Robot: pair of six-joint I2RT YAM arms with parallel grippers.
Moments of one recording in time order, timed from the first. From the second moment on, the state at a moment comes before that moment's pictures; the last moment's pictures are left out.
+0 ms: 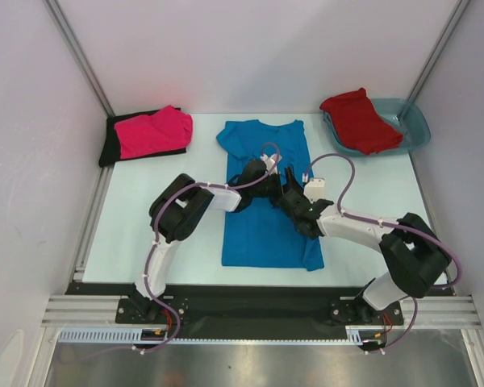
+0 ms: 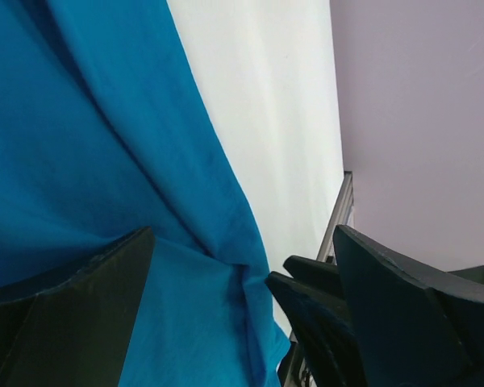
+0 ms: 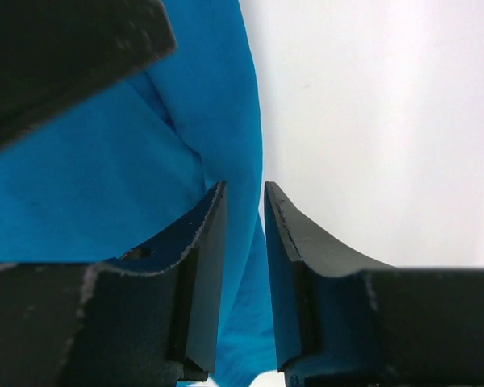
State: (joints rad) left arm -0.70 2.22 1.30 0.50 0.58 -0.98; right arm 0.76 1.51 0.86 -0.57 0.71 0.75
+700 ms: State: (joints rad) left arm -0.69 2.27 1.27 0.68 0.63 -1.15; right arm 0.74 1.57 0.91 -0.52 0.67 0.65
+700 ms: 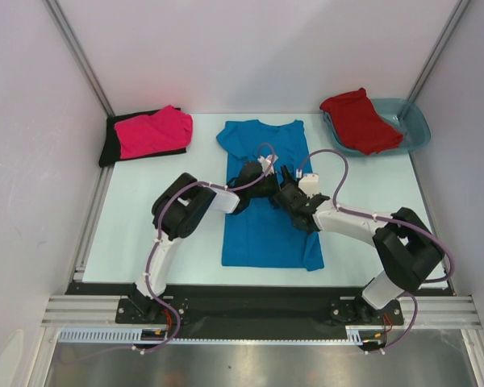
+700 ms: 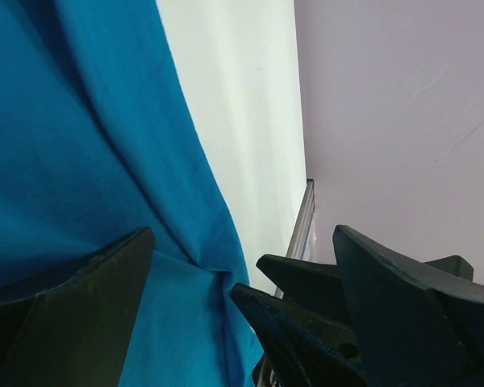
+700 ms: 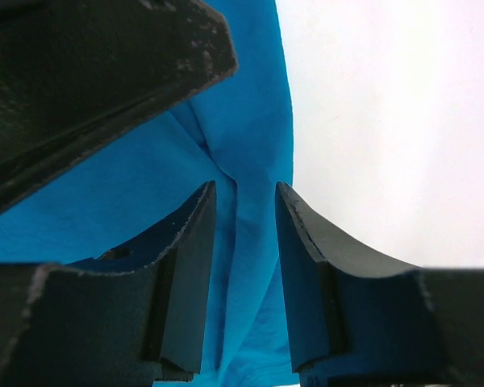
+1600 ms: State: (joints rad) left arm -0.68 2.27 1.27 0.68 0.64 -1.14; right arm 0.75 1.62 0.94 -0.57 0.69 0.65
